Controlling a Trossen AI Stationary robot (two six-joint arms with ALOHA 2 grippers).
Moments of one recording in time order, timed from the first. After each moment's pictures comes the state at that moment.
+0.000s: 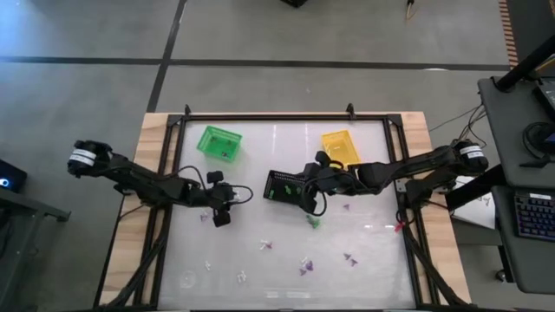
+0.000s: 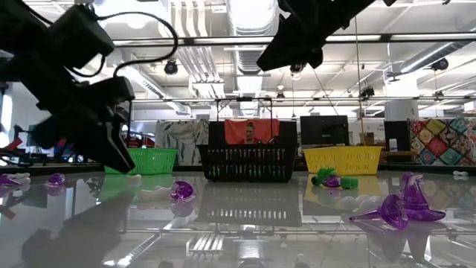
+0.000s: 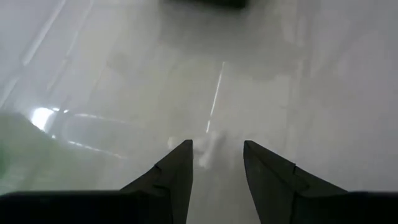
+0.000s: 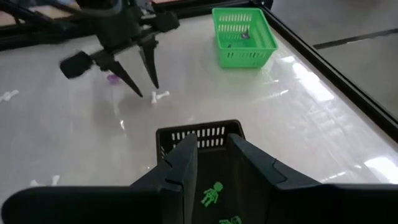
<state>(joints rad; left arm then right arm) -0.19 1.25 0.33 0.03 -0.36 -0.24 0.12 1.46 0.99 -0.11 0.38 0.24</state>
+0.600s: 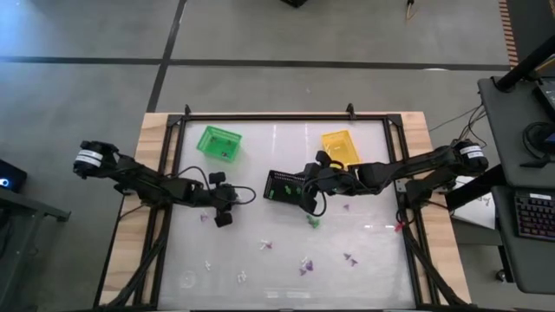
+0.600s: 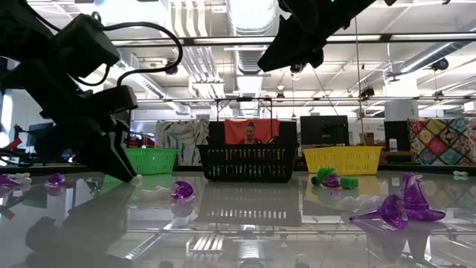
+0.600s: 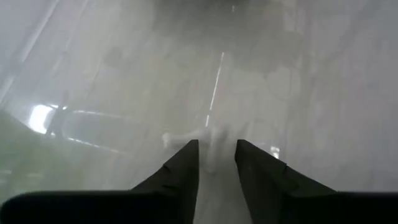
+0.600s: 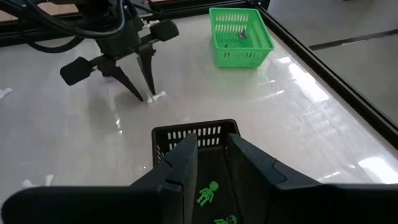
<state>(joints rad) -0.17 1.33 0.32 0.08 -0.33 -0.22 0.12 1.46 0.99 -0.12 0.39 0.23</state>
